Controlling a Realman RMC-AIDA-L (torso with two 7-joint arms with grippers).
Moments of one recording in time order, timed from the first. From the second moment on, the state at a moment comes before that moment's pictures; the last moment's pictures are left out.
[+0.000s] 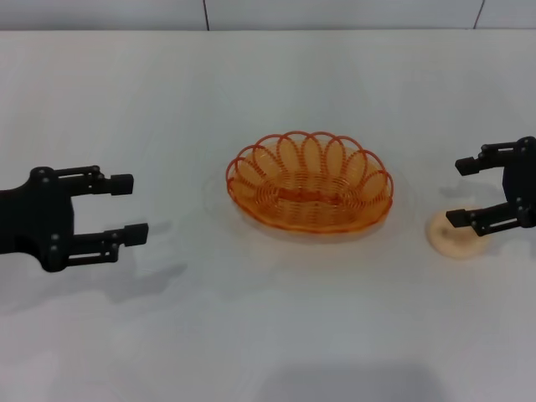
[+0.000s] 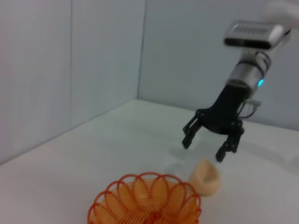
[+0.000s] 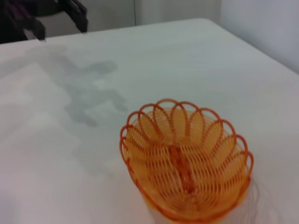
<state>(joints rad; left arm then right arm) -0.33 -1.99 0.73 0.89 1.91 1.83 -1.34 0.53 1.97 -0.89 -0.94 -2.14 -1.58 1.45</state>
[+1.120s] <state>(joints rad) -0.36 -1.98 0.72 0.86 1.96 1.88 -1.35 0.53 1.99 -0.92 -0.89 -2.26 -1.45 1.46</state>
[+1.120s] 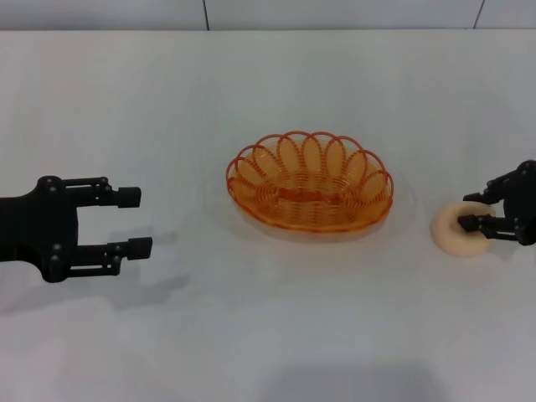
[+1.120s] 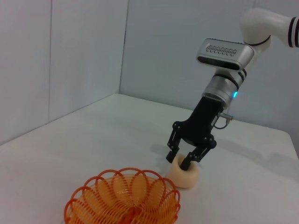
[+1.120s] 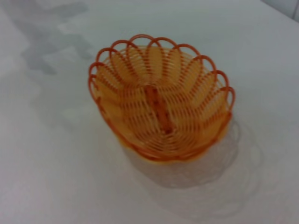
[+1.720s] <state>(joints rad) -0.36 -1.98 0.72 0.86 1.95 1.87 -1.35 0.54 1.99 -0.91 -0.94 -2.24 -1.56 1.45</state>
